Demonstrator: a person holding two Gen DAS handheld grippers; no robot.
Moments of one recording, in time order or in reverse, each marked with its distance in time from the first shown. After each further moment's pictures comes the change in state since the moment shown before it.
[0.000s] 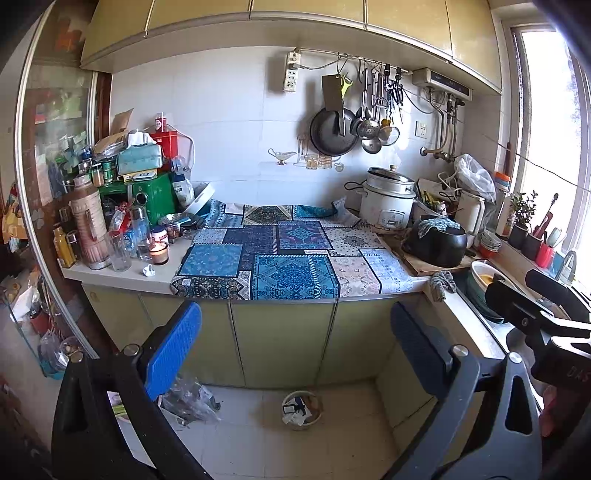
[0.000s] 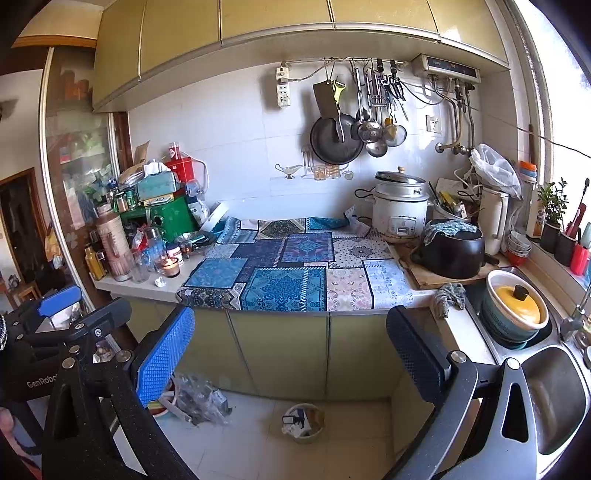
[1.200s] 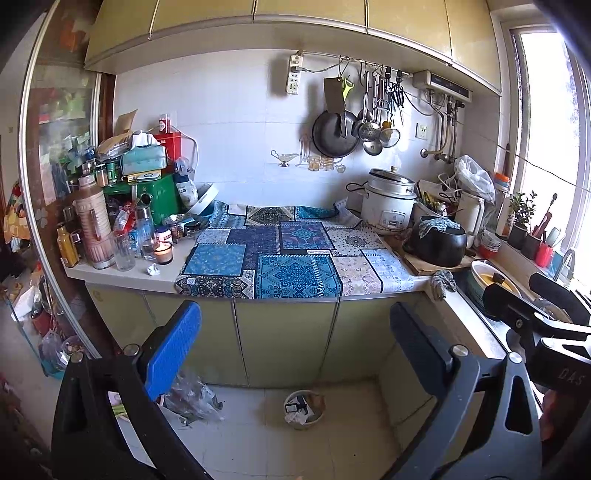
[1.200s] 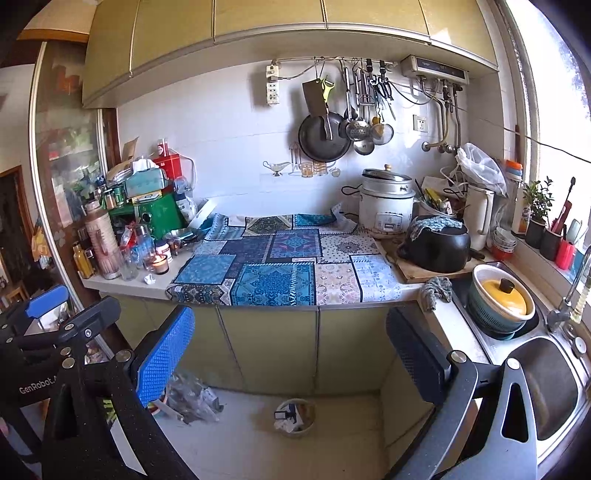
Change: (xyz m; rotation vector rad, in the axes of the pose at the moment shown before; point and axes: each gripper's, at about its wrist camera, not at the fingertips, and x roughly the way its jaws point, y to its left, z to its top) left arm -0.016 0.024 -0.008 0.019 -0.011 -0.020; right arm -0.007 0.002 -0.009 -0.003 0.008 -0.058
